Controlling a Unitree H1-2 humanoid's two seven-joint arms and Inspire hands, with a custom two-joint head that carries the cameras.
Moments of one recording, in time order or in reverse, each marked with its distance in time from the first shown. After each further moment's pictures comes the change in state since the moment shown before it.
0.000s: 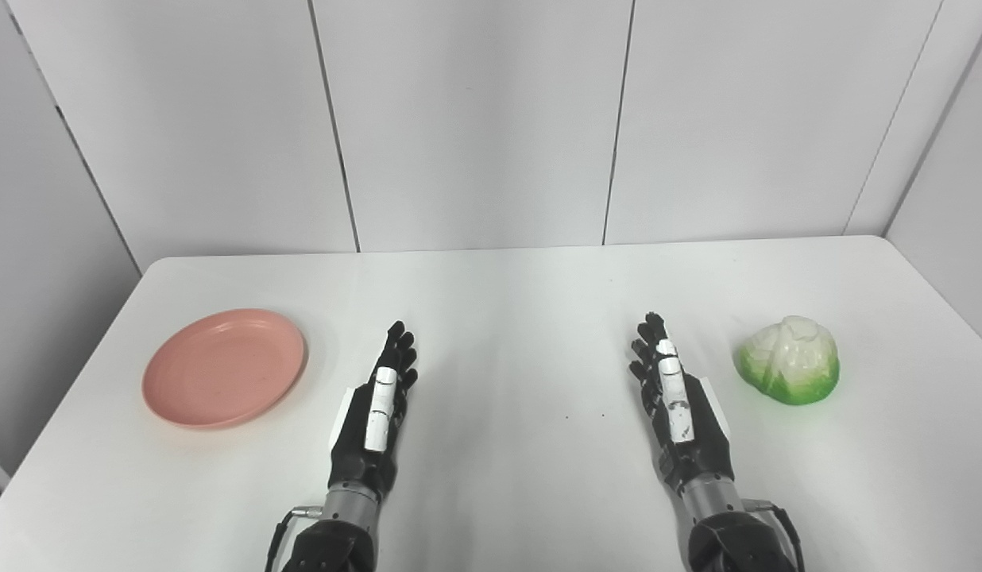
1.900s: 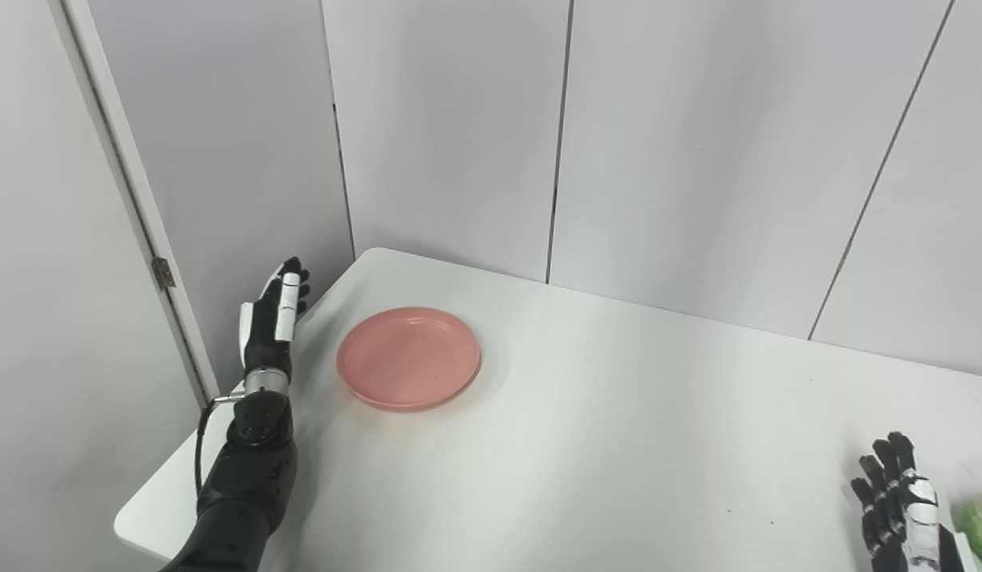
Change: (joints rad) left arm -0.336 0.472 0.335 0.720 -0.022 -0.306 0.229; right arm 0.019 -0.076 -0.048 0.018 0.073 -0.094 0.087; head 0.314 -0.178
